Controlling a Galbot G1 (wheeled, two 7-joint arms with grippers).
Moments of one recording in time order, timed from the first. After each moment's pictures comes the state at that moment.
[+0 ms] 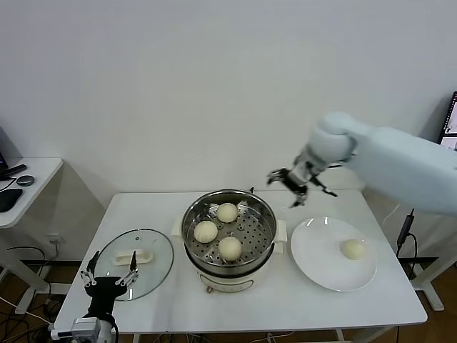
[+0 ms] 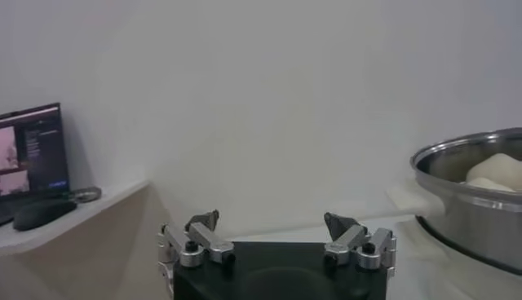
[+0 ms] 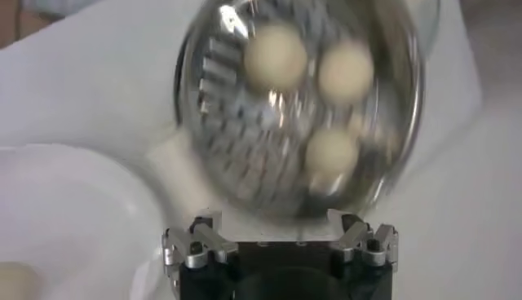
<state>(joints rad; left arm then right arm) 1.67 -1.35 -0.65 -2.13 -0.05 0.07 -0.14 0.51 0.74 -1.09 1.45 -0.04 0.06 -1.14</state>
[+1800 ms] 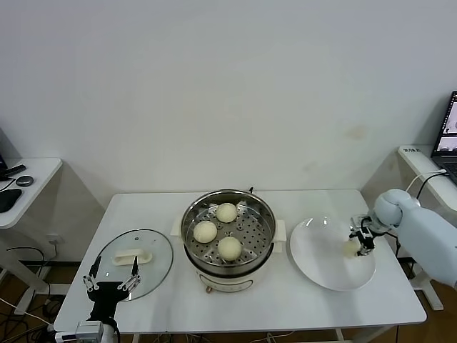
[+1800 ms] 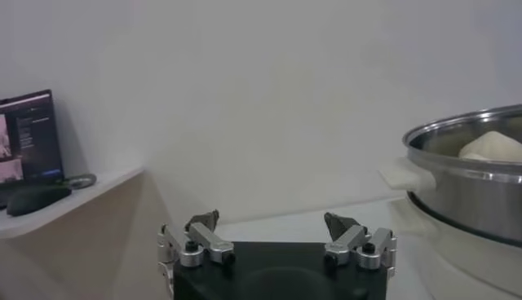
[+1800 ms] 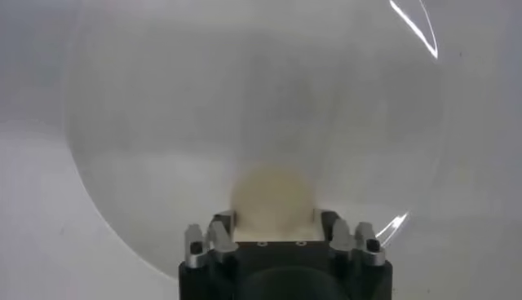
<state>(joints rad) 1.68 -1.37 -0.65 -2.11 -0.04 0.06 -0.14 -0.16 0.74 -0.53 0.97 -0.39 0.02 -1.14</state>
